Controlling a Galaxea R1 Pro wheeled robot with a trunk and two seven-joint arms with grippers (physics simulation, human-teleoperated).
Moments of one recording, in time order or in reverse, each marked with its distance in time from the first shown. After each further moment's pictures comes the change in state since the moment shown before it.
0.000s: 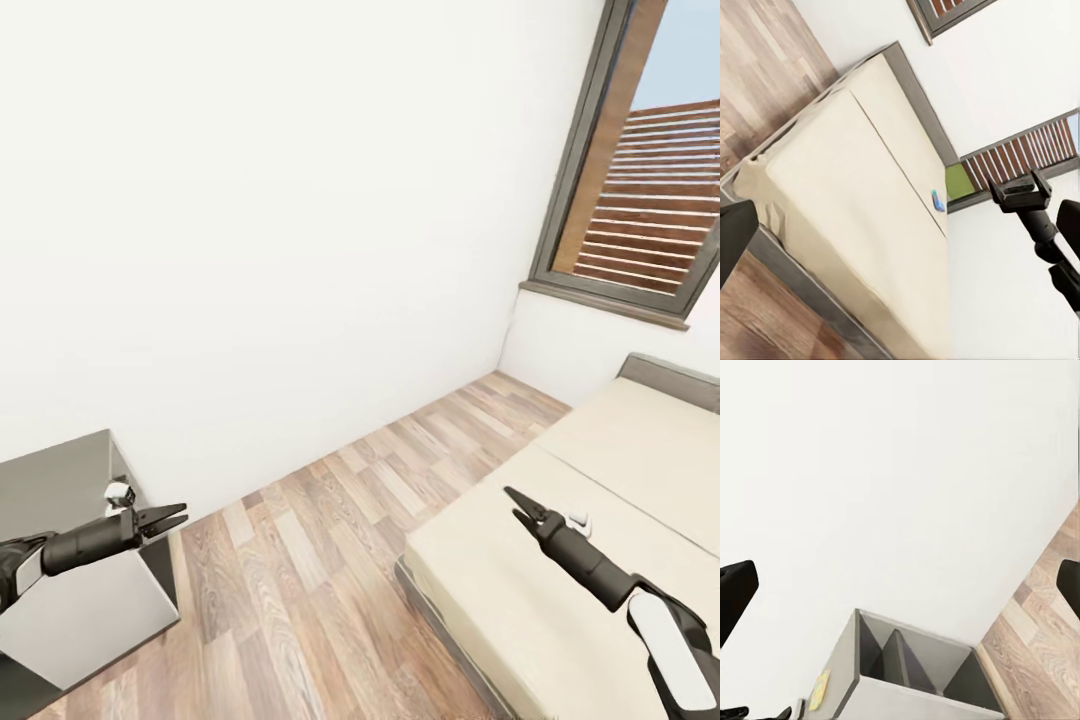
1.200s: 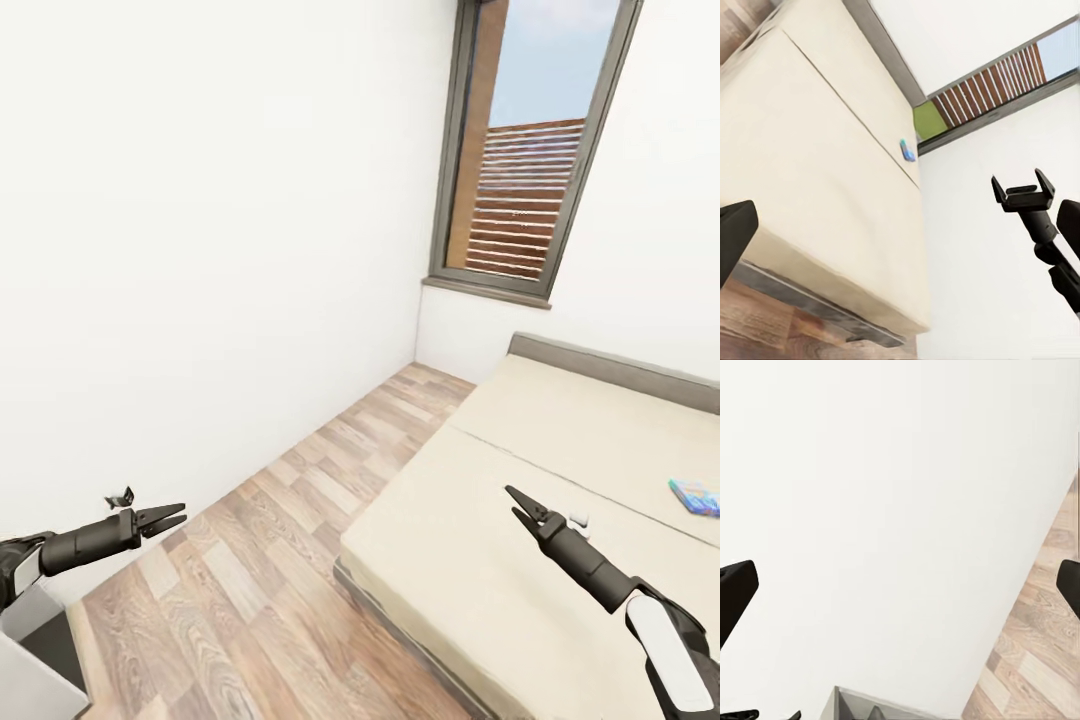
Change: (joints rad) left arm 0.000 0.004 -0.001 0.000 0.000 0.000 0.000; right arm 0.000 0.010 -0.010 0.017 0.006 -0.022 0.051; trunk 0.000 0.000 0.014
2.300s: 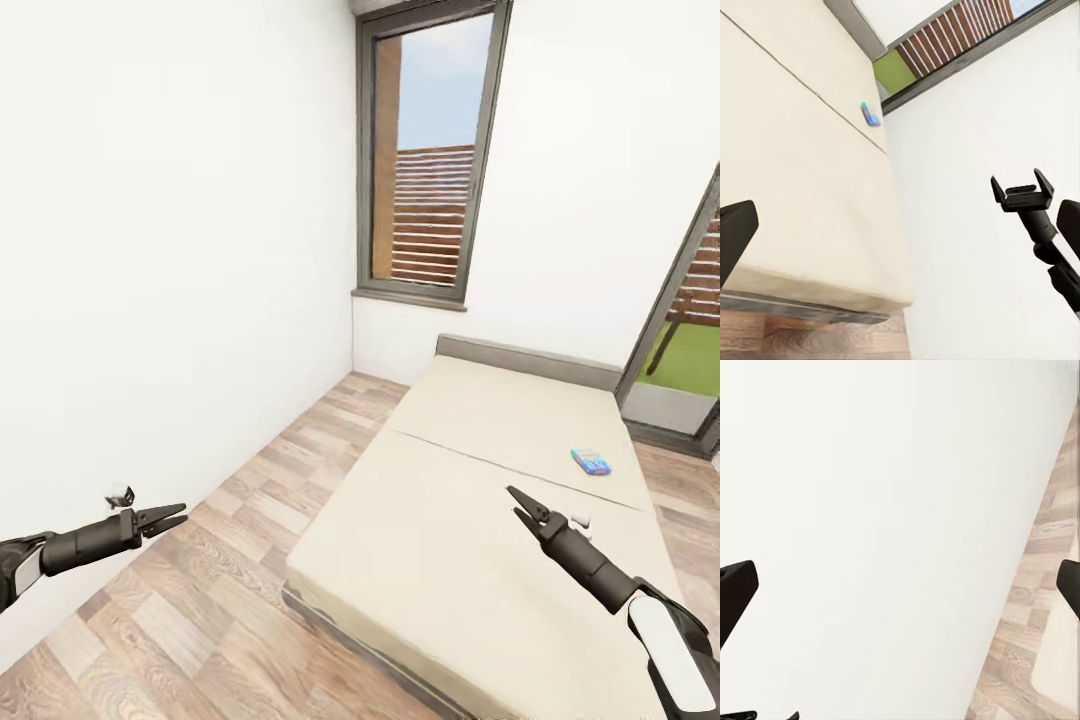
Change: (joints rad) left arm 0.000 -0.002 -0.002 0.000 0.001 0.000 0.000; right arm 0.000 -0.006 -0.002 0.005 -0.001 -0.002 0.001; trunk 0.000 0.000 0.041
